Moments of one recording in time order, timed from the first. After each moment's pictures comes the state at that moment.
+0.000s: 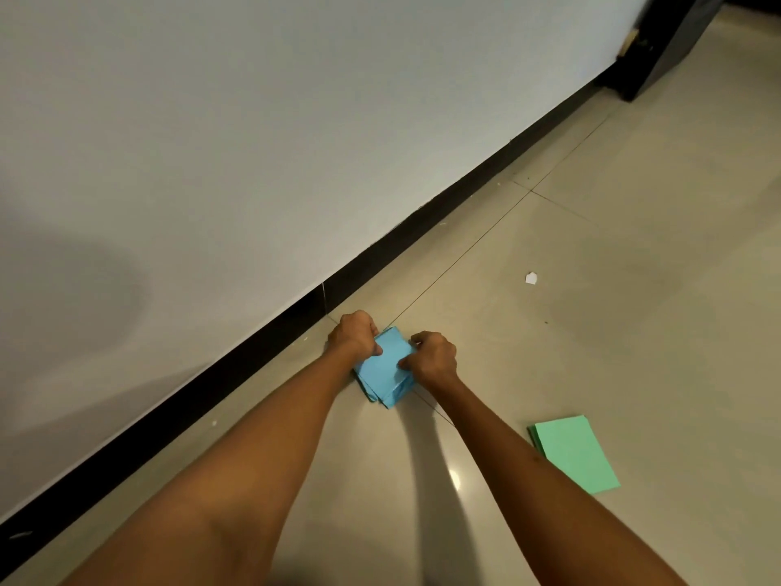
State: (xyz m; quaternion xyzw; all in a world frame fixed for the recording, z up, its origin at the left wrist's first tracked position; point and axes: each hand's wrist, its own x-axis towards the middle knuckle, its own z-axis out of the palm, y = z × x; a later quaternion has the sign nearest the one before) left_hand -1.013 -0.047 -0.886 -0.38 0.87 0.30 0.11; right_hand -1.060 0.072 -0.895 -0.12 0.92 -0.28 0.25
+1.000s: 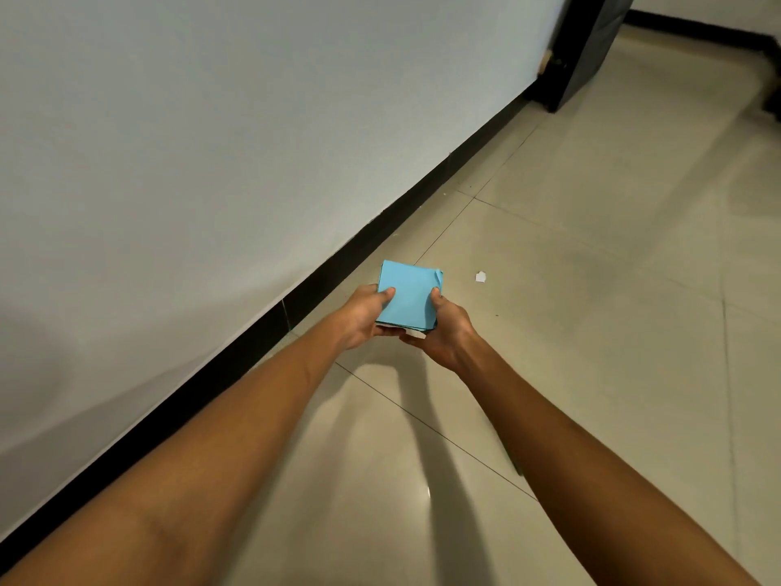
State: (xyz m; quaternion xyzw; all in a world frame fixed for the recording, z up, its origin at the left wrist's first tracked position) left_hand -1.053 -0.003 -0.818 -0.32 0.60 0.73 0.06; right_hand -1.099 0.118 -0.825 0.13 0.55 -0.74 0.36
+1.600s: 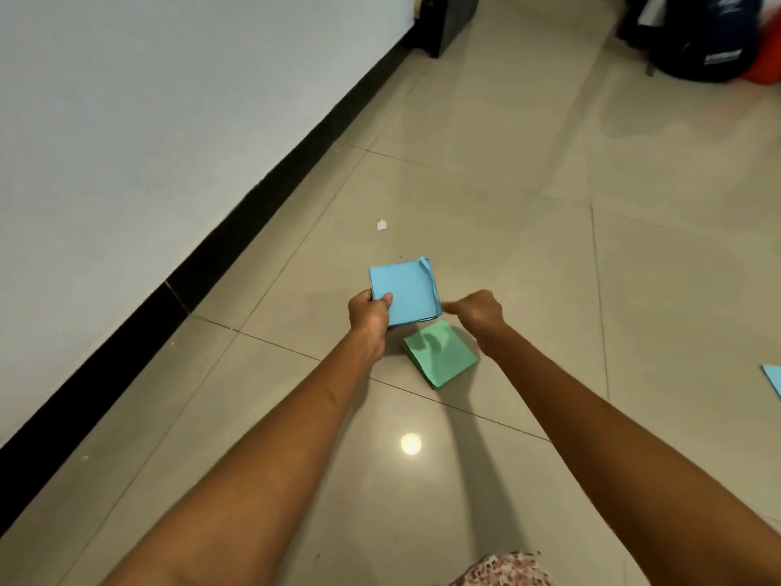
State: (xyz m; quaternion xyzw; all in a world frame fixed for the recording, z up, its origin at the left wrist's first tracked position) left_hand -1.047 0.170 -0.848 -0.36 0.55 0.75 0.00; right_hand -1.093 0.314 -0.849 0.15 0.87 -0.44 0.16
